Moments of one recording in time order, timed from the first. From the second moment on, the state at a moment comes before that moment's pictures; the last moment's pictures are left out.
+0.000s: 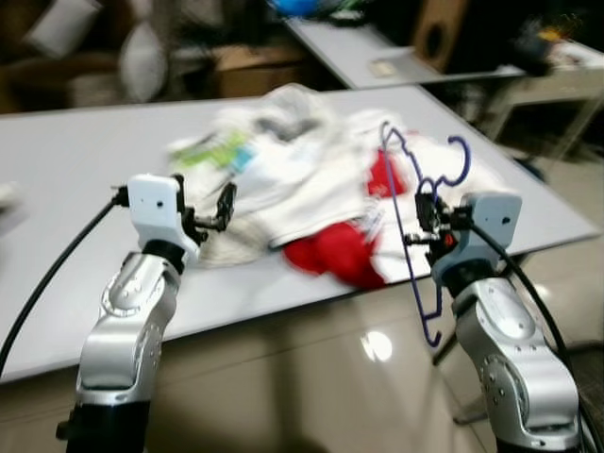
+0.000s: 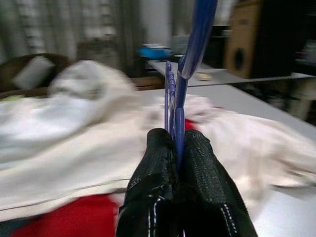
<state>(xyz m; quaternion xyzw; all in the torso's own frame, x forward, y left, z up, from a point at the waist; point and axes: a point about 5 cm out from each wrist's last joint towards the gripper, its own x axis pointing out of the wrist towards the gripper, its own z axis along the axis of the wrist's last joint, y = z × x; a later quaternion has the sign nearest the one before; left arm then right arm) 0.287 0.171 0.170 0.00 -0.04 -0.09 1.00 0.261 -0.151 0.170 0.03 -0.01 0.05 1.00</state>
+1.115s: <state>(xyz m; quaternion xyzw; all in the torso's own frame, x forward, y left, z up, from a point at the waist) 0.303 0.191 0.200 0.11 -0.07 -0.12 0.98 0.251 -0.154 0.170 0.02 -0.03 0.10 0.99</state>
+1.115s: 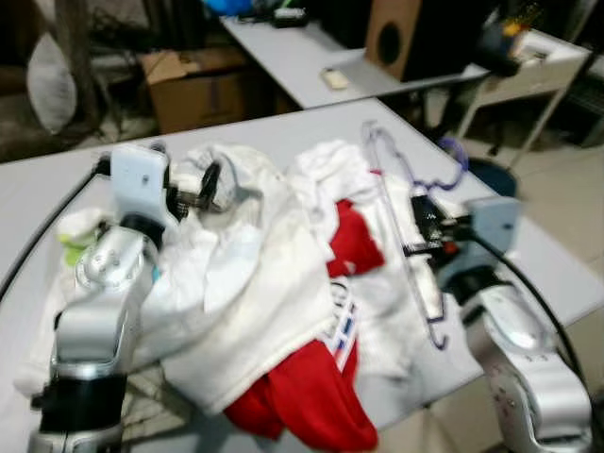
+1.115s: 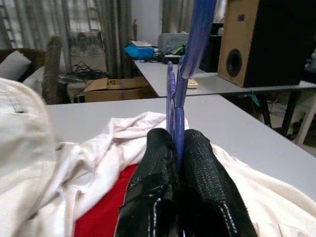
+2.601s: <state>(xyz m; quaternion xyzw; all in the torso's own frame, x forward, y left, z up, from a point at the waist) 0.359 0.250 0.173 0.56 0.10 -0.26 0.78 0.247 -0.175 0.166 -0.04 -0.03 0.10 0.99</state>
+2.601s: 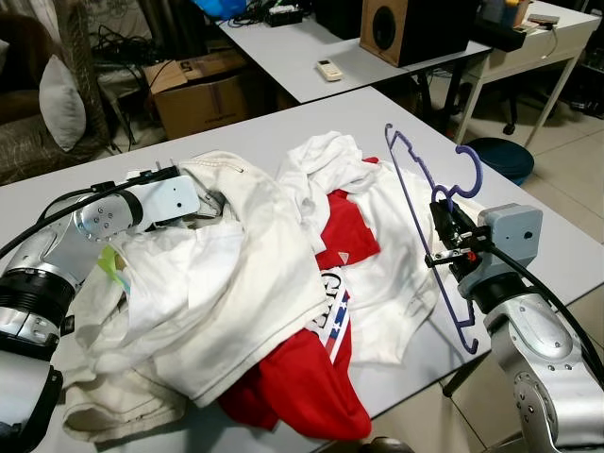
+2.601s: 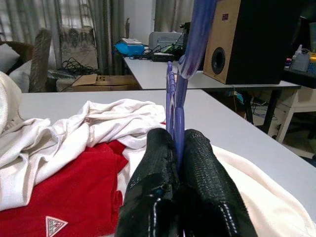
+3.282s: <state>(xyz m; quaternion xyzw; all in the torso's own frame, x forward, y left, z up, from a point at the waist) 0.365 0.250 0.170 0.58 0.08 -0.21 0.78 0.251 -0.171 0.162 -0.05 -0.03 0.11 0.99</state>
